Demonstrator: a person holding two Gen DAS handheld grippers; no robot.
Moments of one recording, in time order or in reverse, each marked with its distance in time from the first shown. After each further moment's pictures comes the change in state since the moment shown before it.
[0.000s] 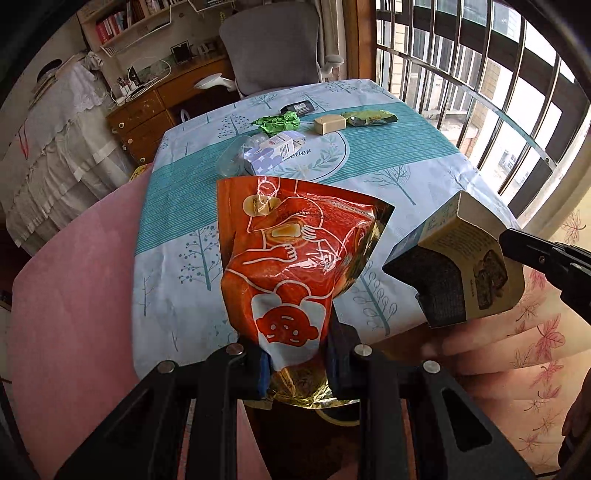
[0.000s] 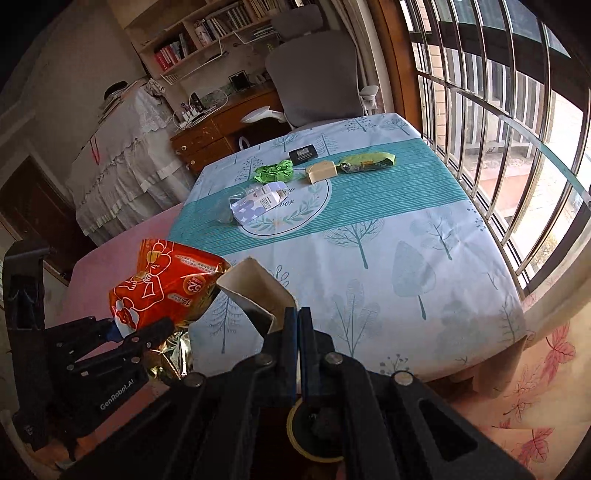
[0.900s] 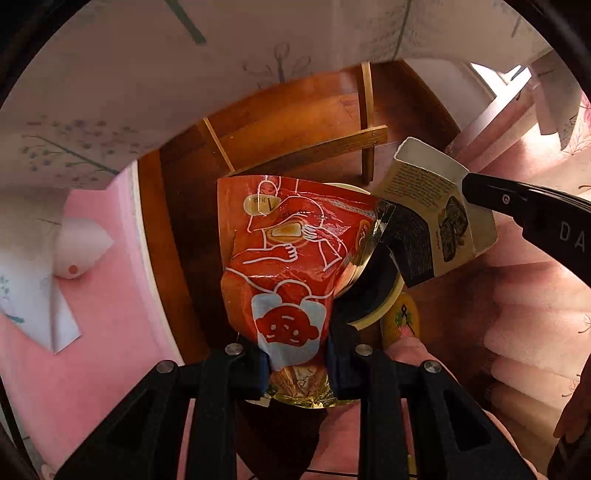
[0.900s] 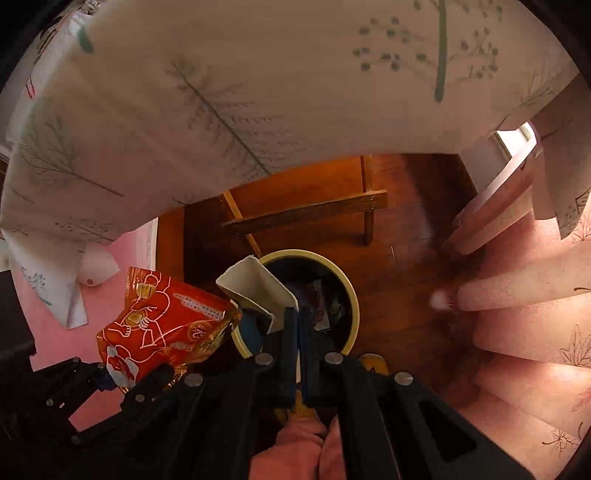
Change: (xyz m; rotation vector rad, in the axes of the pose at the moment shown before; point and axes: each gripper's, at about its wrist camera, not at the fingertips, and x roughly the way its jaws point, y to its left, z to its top) left arm 0.254 -0.094 -0.230 0.034 0.398 -0.065; right arm 0.222 -0.073 -0.228 0.097 0.350 -0.159
